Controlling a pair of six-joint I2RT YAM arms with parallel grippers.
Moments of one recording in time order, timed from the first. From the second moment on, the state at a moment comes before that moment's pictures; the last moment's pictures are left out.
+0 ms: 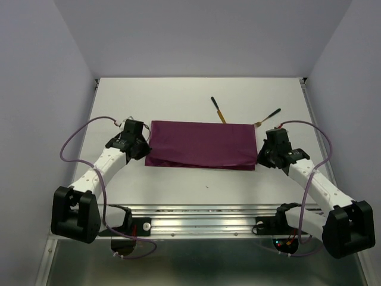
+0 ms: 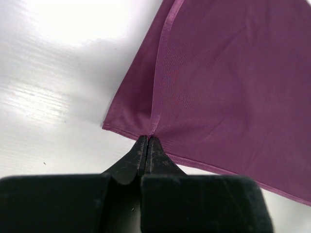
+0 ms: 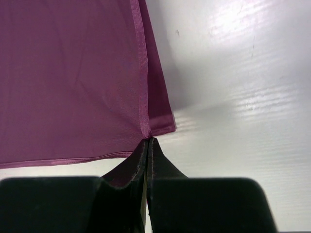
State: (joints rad) left arm -0.27 1.21 0.82 -0.53 -0.13 -0.73; right arm 0.25 1.07 0.70 -0.53 0.14 0.64
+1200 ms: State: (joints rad) left arm -0.20 1.28 0.90 -0.51 -0.17 -0.73; right arm 0.25 1.13 0.76 -0.50 0.10 0.67
